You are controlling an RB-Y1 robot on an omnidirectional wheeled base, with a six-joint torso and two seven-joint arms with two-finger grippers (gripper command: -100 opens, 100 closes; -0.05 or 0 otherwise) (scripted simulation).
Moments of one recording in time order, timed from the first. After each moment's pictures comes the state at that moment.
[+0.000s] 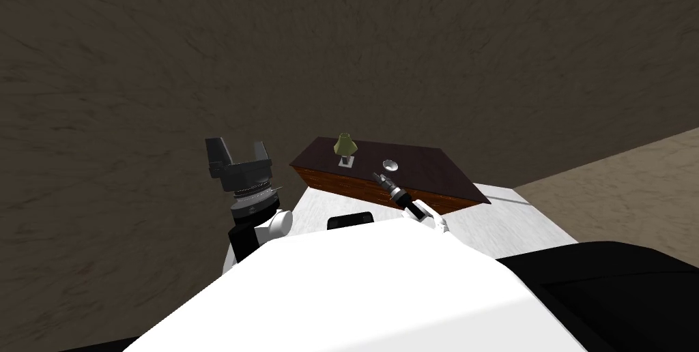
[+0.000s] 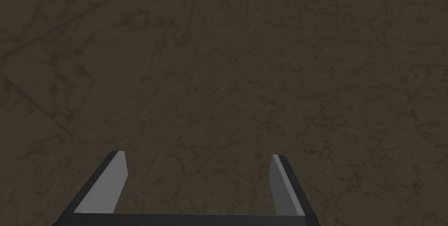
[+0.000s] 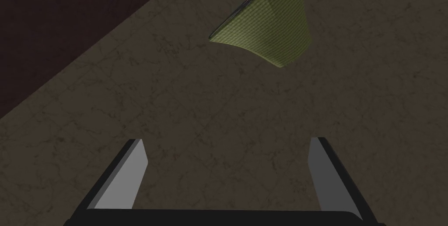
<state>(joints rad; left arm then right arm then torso) 0.47 0.04 -0.01 -2.40 0.00 -0.54 0.04 0.37 -0.57 0.27 -1.67 0.10 -0.36 0.37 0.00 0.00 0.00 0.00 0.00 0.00</state>
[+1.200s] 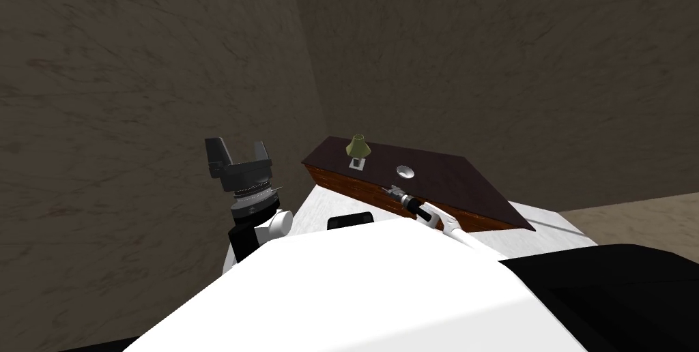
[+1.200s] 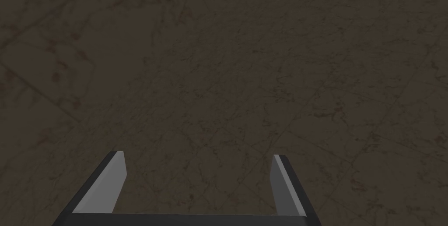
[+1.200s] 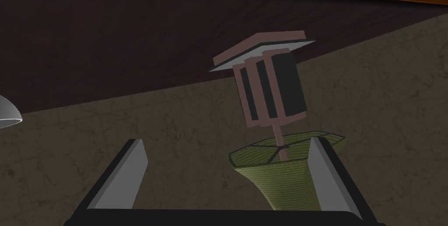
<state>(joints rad) 0.47 0.04 -0.01 -2.40 0.00 -0.54 0.04 0.30 -0.74 0.38 -1.37 0.26 -0.27 0.49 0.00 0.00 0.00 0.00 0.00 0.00</state>
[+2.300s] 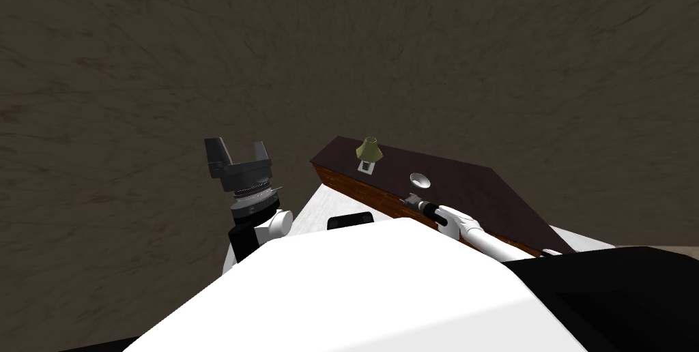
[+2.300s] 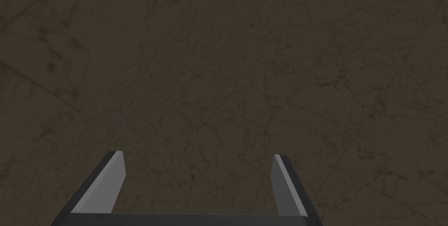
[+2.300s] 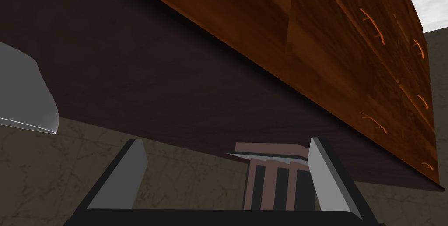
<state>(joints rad) 0.47 0.04 -0.01 -2.40 0.00 -0.54 0.04 0.25 -0.88 0.46 -1.09 0.40 -0.22 0.59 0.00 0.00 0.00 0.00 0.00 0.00</state>
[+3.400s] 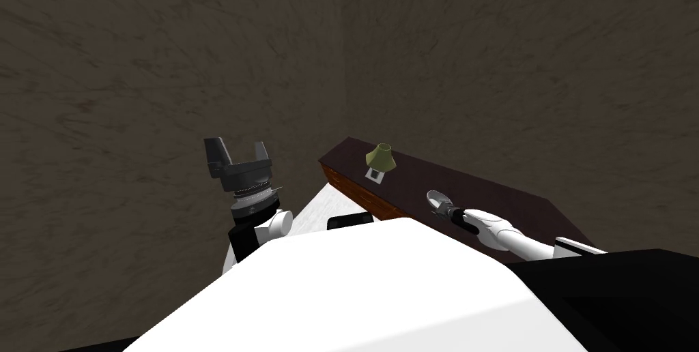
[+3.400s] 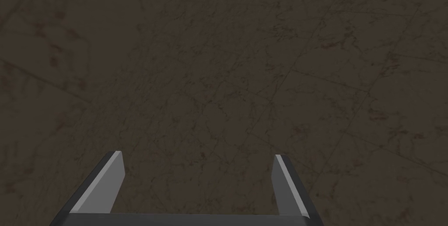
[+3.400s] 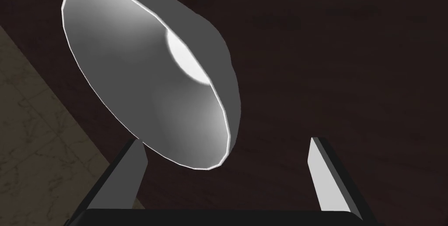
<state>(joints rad) 0.47 0.04 -0.01 -2.40 0.00 -0.54 0.04 0.20 -1.03 0.57 -0.80 0.61 -0.15 0.68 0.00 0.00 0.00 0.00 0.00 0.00</state>
